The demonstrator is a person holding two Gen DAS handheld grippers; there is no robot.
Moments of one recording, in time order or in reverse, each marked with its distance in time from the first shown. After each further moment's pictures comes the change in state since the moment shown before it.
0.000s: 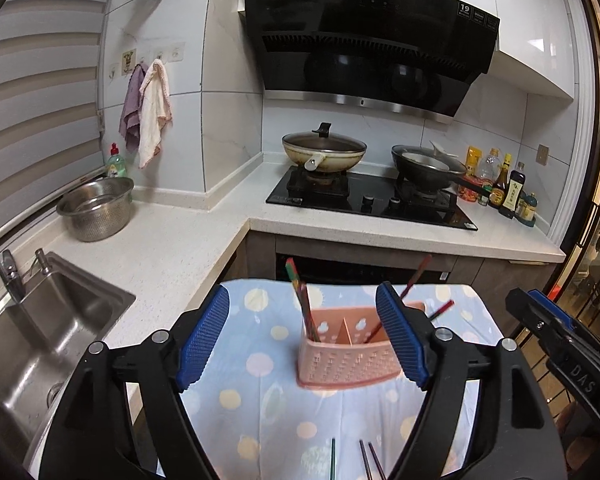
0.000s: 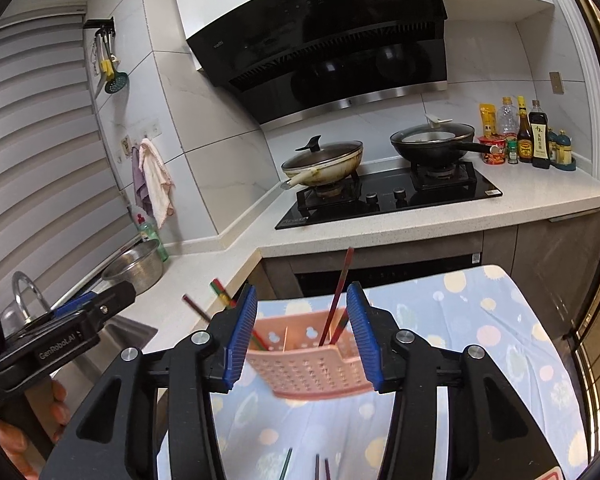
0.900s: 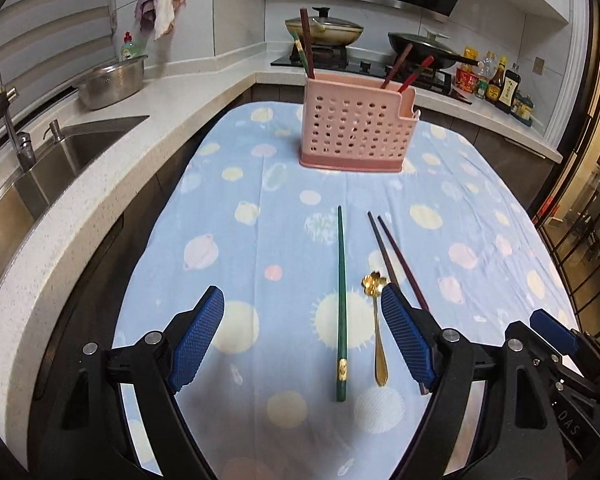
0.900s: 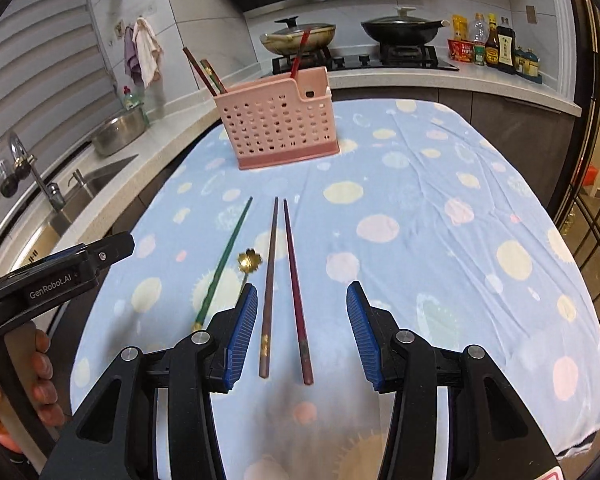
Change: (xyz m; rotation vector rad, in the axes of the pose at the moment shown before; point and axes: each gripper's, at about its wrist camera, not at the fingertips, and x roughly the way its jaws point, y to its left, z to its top) left arm -0.062 -0.001 -0.230 0.011 0.315 0.015; right arm -0.100 -0.023 -0.237 -0.045 0.345 -0.118
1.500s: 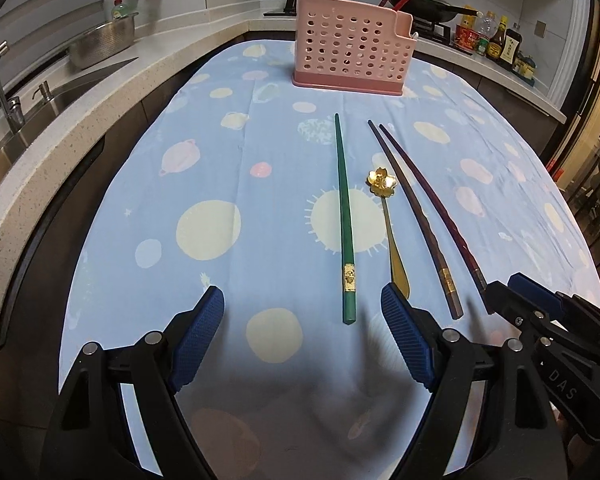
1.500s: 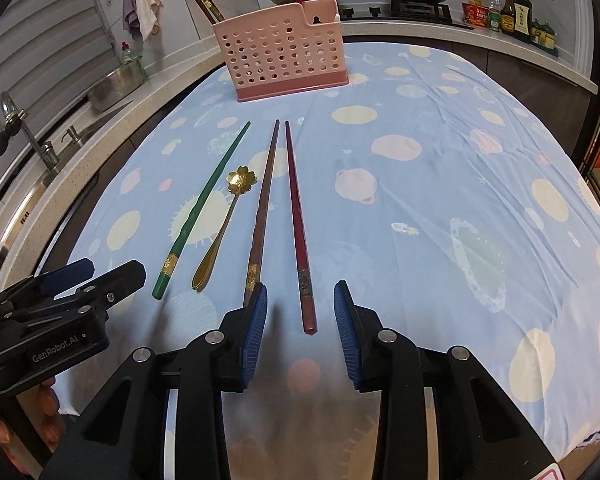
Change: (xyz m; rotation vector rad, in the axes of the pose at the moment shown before) left arm 0.035 -0.004 -0.067 0.018 0.115 -0.005; right arm 0.046 0.001 -0.043 -0.020 0.131 0.017
